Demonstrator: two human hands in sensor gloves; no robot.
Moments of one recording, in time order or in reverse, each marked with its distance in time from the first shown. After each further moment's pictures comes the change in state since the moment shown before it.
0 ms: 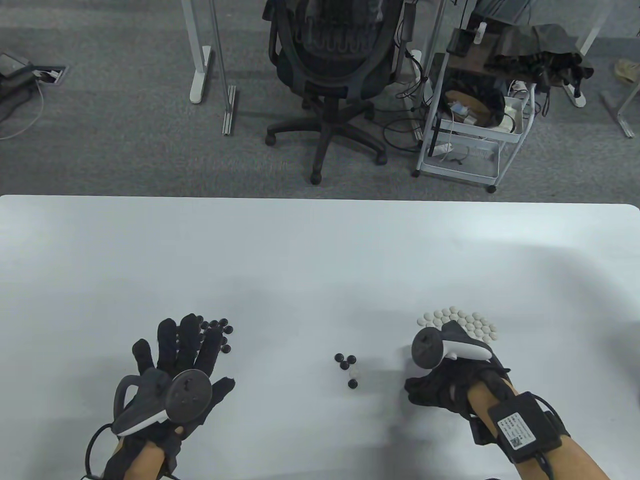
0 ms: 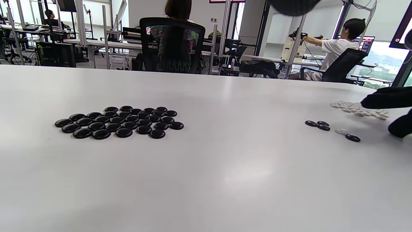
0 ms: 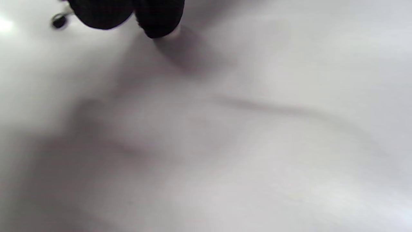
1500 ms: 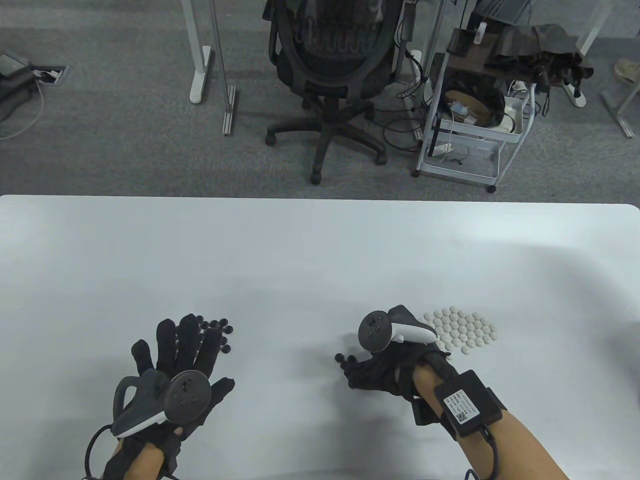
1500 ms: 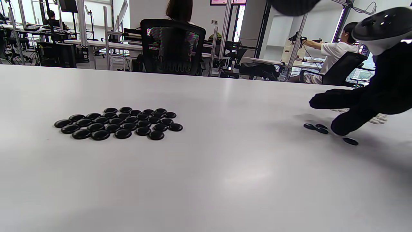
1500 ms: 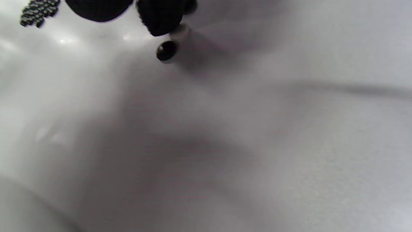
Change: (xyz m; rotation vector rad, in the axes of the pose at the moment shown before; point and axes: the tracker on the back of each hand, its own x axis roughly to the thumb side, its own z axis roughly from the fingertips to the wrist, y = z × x) left_hand 0.000 0.000 0.002 0.010 0.002 0.013; right_hand 0.091 -0.025 -0.046 0.013 -0.214 -0.011
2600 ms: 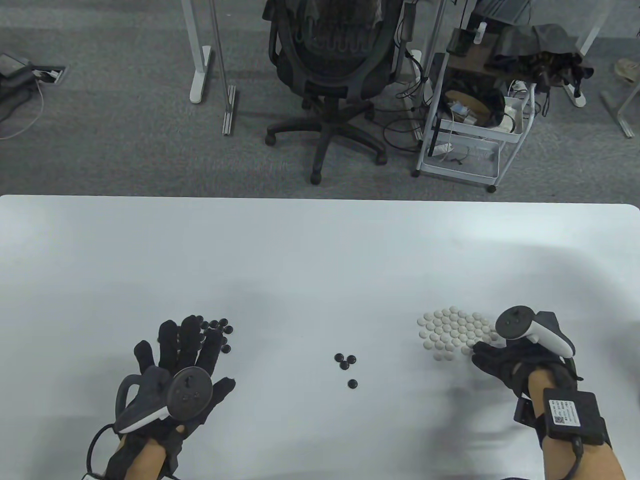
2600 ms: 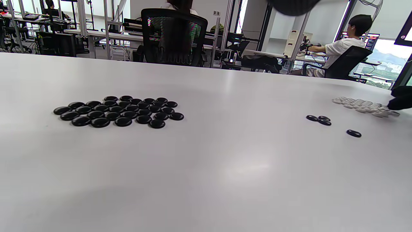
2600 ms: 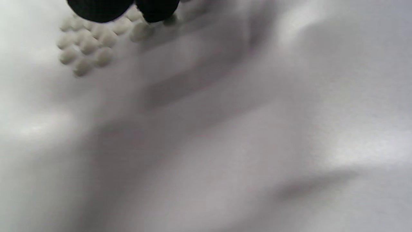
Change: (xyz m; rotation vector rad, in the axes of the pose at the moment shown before) left_hand -0.001 -0.004 -0.004 -0.038 0.006 0.012; right_hand -0.196 0.013 0.109 -0.269 0.399 -0.388
